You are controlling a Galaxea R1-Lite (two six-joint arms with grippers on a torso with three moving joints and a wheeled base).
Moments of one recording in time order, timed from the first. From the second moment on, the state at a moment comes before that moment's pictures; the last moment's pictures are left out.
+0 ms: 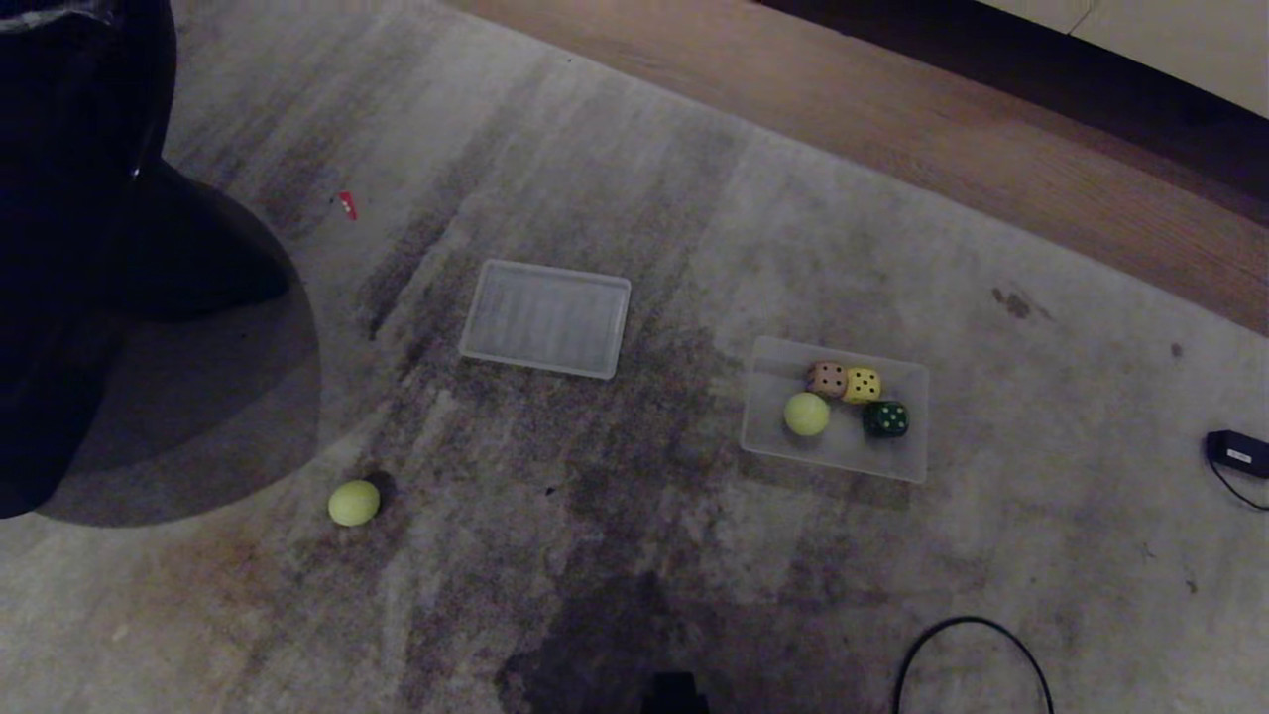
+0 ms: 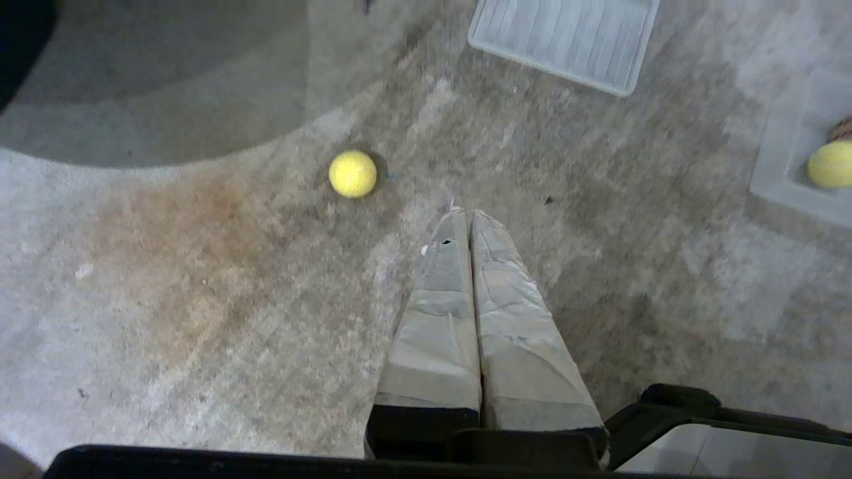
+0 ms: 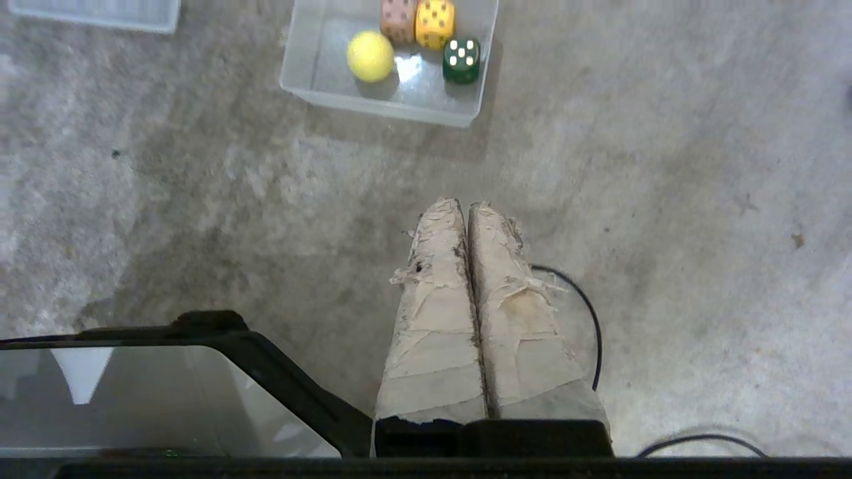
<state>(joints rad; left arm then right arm) 0.00 0.00 0.00 -0.01 0.06 -0.10 0.01 0.00 -0.06 0.14 0.01 0.03</state>
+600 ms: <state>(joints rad) 0.00 0.00 0.00 -0.01 0.06 -0.10 0.01 0.00 -0.06 0.14 0.01 0.03</state>
